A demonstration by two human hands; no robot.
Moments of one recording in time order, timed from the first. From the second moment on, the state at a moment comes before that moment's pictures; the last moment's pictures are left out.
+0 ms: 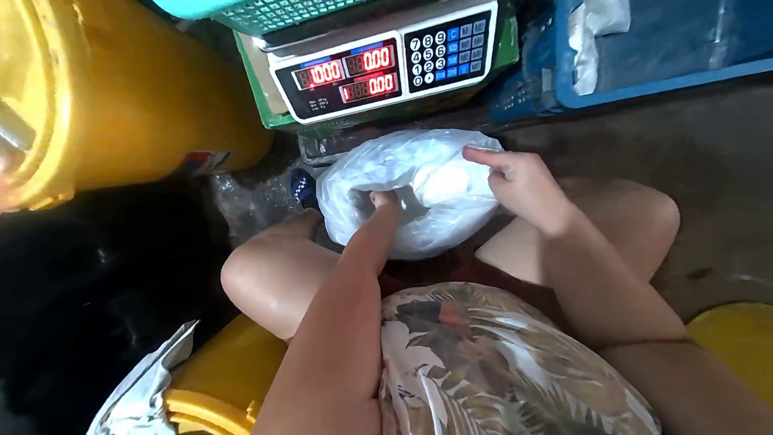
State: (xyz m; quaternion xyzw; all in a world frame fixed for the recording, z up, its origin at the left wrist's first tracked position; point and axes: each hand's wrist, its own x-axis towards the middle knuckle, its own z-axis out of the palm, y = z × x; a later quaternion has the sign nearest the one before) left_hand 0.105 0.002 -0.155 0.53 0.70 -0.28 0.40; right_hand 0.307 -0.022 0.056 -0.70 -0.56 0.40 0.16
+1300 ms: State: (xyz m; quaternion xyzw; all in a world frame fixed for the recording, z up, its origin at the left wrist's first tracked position) left_hand -0.063 0.029 0.011 0.81 0.42 -0.27 0.29; right_hand 0.240 -0.023 -0.009 -0.70 -0.60 0.39 0.05
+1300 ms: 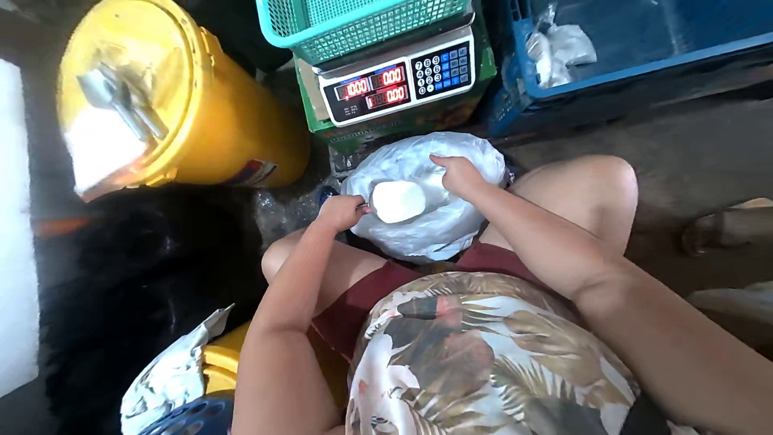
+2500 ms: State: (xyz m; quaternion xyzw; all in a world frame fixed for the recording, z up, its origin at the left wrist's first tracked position) left_hand 0.019 0.003 0.124 0.68 0.57 -0.44 0.16; right_hand 0.254 -0.033 -0.027 -0.67 -0.62 0.40 0.10
